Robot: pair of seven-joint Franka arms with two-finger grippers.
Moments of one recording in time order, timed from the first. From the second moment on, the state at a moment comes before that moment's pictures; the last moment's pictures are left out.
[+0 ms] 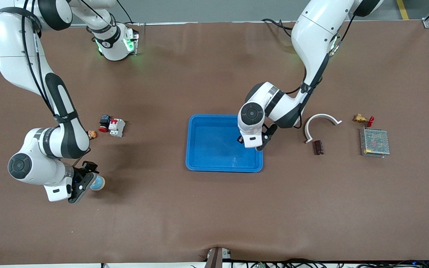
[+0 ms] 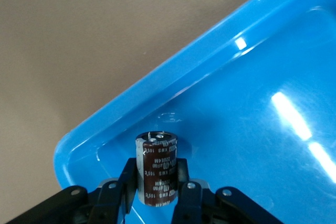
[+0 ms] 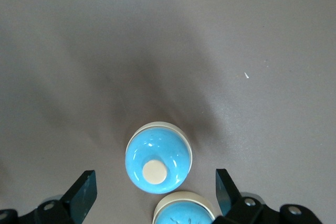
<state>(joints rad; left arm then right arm) -0.52 0.66 -0.16 -1.71 0.04 2.17 -1.62 -0.05 0.76 0.05 -1.48 0.01 2.23 -1.03</state>
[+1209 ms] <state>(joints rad) -0.52 0.68 -0.16 -1.70 0.01 2.12 -1.65 -0.05 0.82 0.05 -1.46 0.01 2.31 -1.10</state>
